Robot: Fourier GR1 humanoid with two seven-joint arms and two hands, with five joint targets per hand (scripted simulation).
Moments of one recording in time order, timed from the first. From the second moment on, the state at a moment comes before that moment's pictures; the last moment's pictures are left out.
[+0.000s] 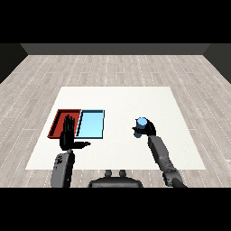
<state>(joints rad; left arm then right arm) 0.00 0.03 0.07 -1.60 0.16 -0.07 -0.43 -0.50 -0.10 -0.13 -0.65 -0.15 0.15 -0.44</state>
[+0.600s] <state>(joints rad) 0.00 0.03 0.05 -1.57 0.14 -0.09 -0.44 -0.46 -0.10 -0.10 -0.84 -0.13 0.09 -0.36</state>
